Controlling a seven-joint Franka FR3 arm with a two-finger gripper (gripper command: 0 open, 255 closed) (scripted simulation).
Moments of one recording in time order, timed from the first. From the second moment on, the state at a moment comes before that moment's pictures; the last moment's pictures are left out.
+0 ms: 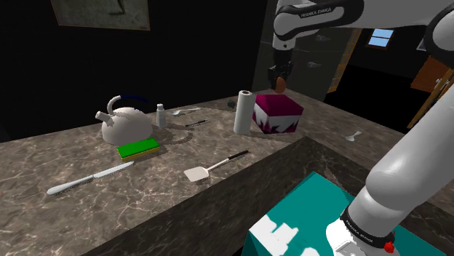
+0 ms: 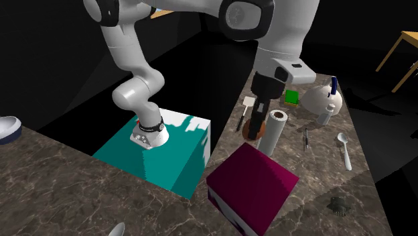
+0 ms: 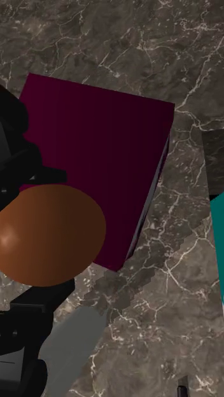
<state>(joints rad) -0.16 -0.08 -0.03 -1.87 -0.18 1.78 -0.09</state>
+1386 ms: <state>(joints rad) -0.25 0.12 -0.12 -1.80 -0.17 1.94 -0.23</state>
